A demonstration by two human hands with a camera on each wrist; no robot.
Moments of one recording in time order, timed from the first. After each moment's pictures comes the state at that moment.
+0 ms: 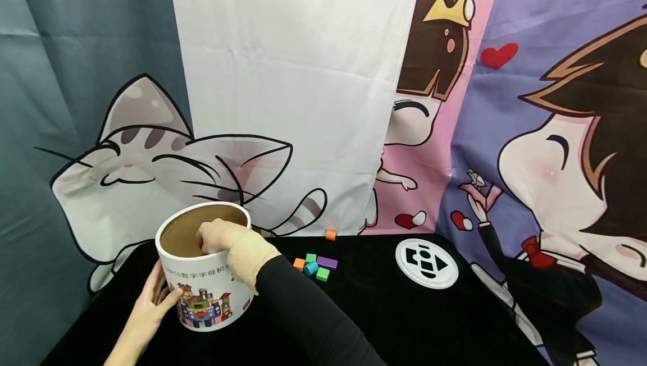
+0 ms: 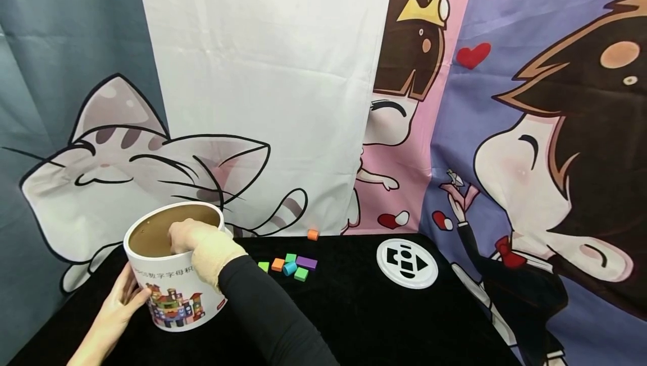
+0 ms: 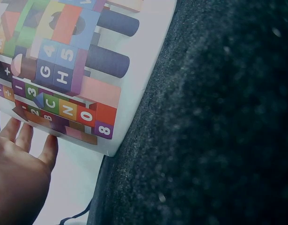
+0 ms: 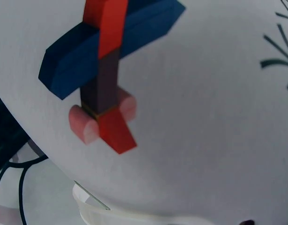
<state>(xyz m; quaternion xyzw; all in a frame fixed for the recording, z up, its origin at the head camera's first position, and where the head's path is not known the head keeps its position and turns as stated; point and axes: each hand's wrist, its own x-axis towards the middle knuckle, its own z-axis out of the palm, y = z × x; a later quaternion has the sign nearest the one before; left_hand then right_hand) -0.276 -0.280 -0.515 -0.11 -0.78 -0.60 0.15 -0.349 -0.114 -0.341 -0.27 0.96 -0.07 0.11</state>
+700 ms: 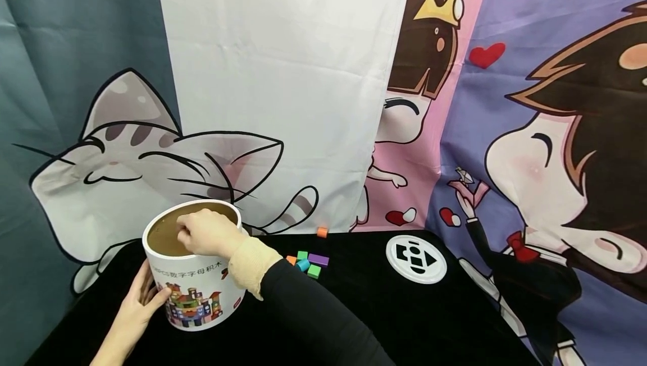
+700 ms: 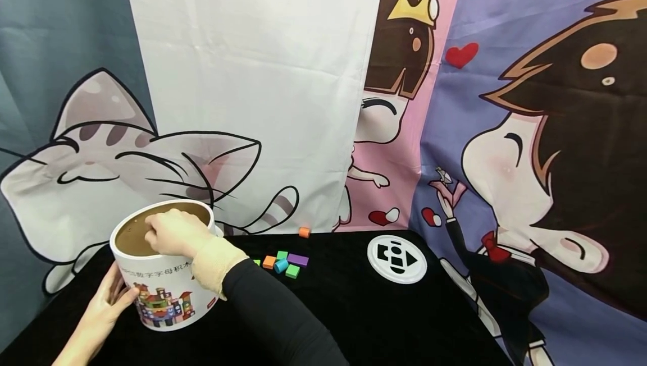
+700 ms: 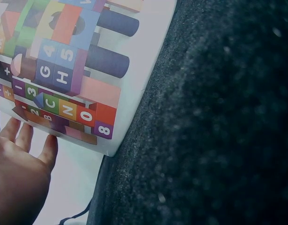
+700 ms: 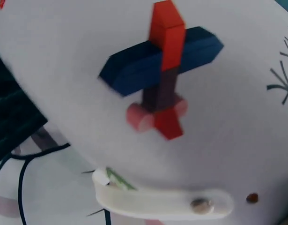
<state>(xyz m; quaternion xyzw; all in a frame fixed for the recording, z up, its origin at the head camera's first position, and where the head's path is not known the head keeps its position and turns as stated) -0.276 -0.281 -0.517 -0.13 -0.79 -0.58 0.16 -0.344 -0.102 -0.336 -0.36 0.93 -0.07 -0.10</state>
